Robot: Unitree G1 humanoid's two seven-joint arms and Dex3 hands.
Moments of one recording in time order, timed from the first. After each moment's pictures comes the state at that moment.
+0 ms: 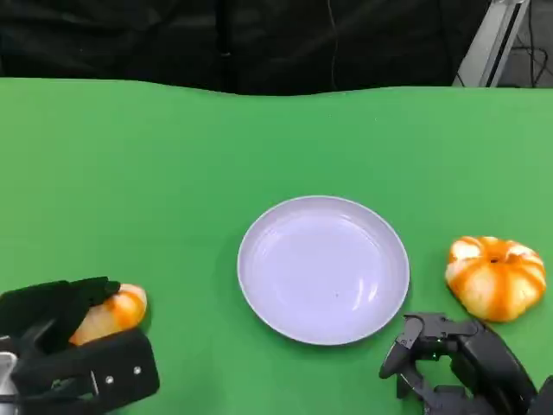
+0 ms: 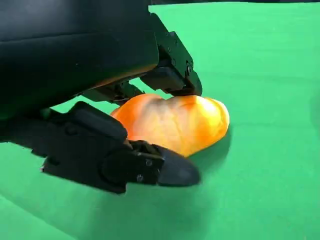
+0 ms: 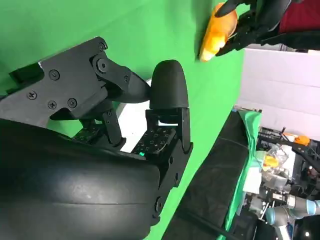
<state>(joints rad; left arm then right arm) -0.02 0.46 -0.18 0.11 0.73 0.14 -0.15 -0.06 -0.08 0.08 0.69 0.02 -0.88 0.41</state>
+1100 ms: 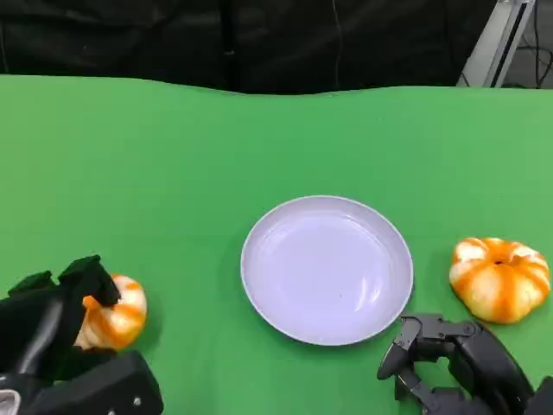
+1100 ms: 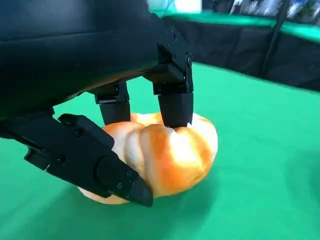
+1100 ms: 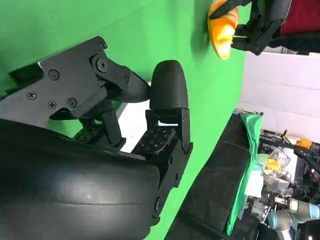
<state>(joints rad) 0.02 0.40 -0.18 0.26 0.67 -0.11 0.36 -0.06 -0.08 0.09 0.68 0.02 -0.87 0.40</state>
